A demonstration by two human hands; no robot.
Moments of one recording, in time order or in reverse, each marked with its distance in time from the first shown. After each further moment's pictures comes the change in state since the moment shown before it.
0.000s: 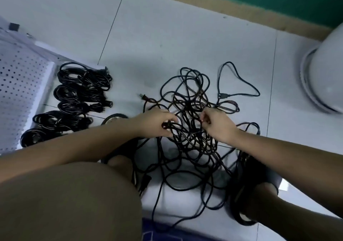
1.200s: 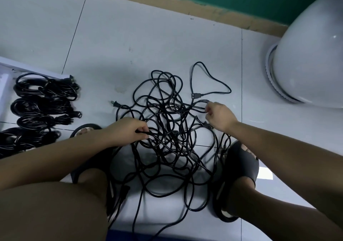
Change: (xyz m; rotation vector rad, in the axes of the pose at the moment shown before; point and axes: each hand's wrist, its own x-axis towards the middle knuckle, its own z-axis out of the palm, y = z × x) left_hand 0.021 -0.012 0.023 -0.059 0.022 -0.105; right_hand 0.016 0.127 -0.028 -0.163 0.118 0.198
